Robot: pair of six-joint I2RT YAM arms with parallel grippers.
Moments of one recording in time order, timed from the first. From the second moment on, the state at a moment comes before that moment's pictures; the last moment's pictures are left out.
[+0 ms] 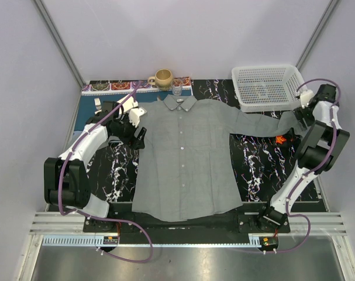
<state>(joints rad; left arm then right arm) -0.11 1.50 1.09 -0.65 0.54 0.53 -0.48 2.07 1.67 -0.61 0.10 -0.83</state>
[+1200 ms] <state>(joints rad) -0.23 1.84 1.26 -0.23 0.48 -0.03 0.01 1.99 1.60 -0.63 -0.32 -0.37</state>
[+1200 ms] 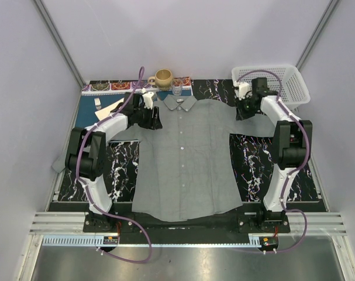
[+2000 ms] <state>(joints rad) -0.19 1.90 1.26 -0.24 0.39 -0.09 0.16 2.28 1.80 -0.52 -0.14 -0.36</state>
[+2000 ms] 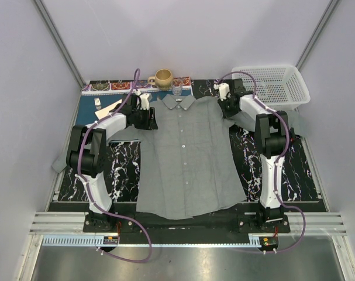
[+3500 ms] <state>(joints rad) -0.19 1.14 1.10 -0.52 0.54 0.30 -0.21 1.55 1.44 -1.09 -0.24 -0.58</state>
